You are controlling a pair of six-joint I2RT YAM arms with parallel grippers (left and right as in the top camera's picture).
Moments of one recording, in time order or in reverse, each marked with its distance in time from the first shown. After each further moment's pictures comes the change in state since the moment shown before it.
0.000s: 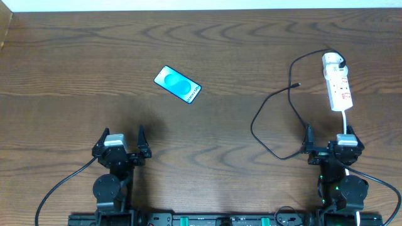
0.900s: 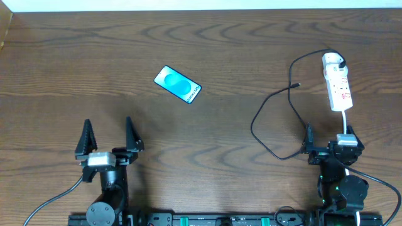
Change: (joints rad) left arm 0.000 0.003 -0.023 0.579 0.000 0.000; right arm 0.000 0.000 0.000 0.000 0.000 0.000
